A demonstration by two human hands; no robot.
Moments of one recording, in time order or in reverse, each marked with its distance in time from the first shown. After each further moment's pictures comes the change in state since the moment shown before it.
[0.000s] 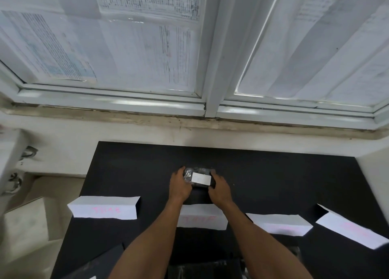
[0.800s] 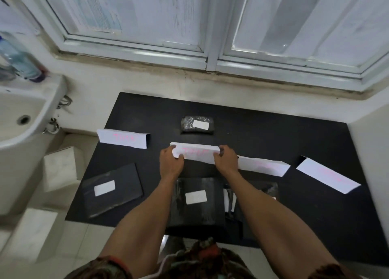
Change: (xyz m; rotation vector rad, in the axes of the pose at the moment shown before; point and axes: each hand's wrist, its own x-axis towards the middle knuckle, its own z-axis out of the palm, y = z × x) left_hand -0.182 -0.058 0.028 -0.083 0.315 -0.045; right_hand -0.143 0.063 -0.018 -0.015 0.126 -0.027
